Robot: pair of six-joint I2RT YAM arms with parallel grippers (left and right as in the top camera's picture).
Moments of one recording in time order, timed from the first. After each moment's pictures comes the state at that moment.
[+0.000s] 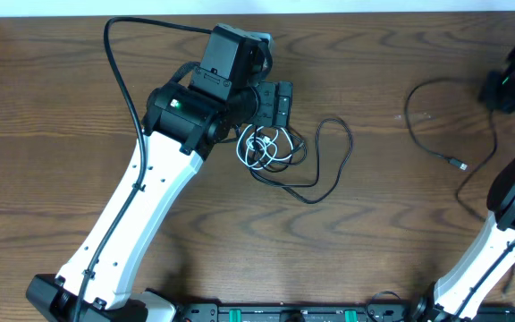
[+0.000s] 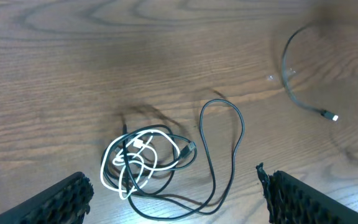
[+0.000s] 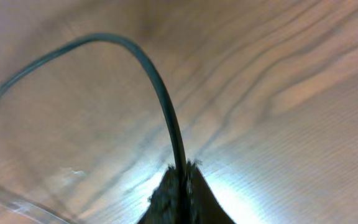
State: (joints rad) left arm -0.49 1.57 1.69 -0.98 0.09 -0.29; right arm -0.39 2.20 2.01 -1.08 0.03 0.12
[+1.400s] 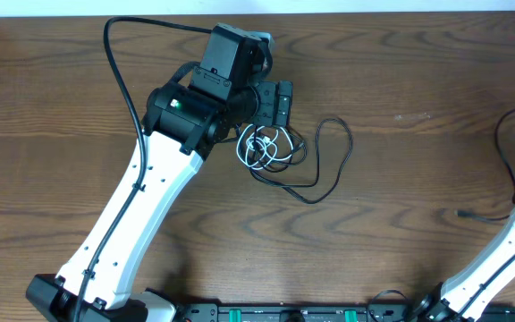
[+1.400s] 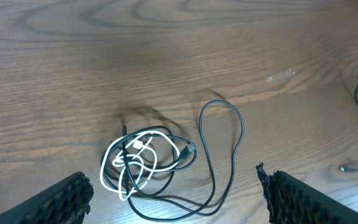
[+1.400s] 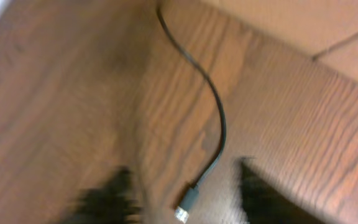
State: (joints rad) left arm -0.49 1.57 1.69 -0.97 0.09 -0.29; right arm -0.61 2.36 2.41 -1.08 0.21 0.38
